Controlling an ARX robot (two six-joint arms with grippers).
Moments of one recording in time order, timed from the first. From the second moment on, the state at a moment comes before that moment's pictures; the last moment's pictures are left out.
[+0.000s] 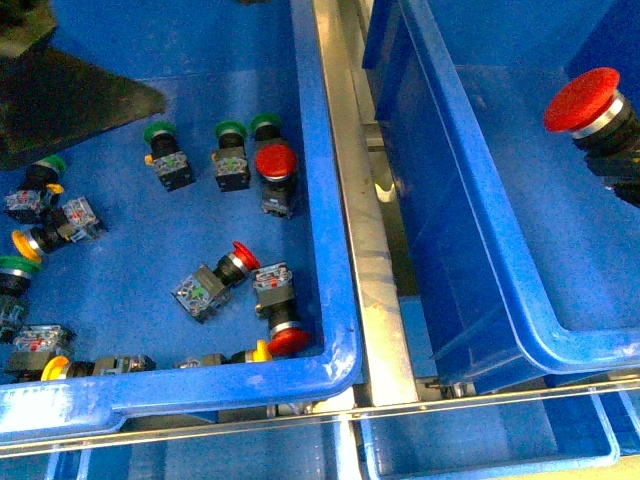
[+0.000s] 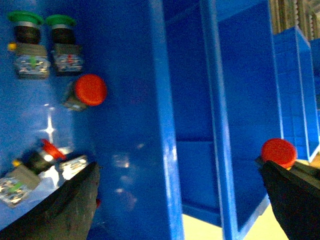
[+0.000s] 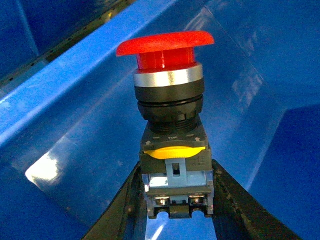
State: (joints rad) left arm -0.34 1.42 0.73 0.21 0.39 -0.63; right arm 0.15 1.17 0.39 0.24 -0.14 -0.74
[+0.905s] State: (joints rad) left arm -0.14 0.52 0.02 0.52 -0.13 -0.02; right arm -0.09 1.00 0.40 0.15 -0.20 -0.65
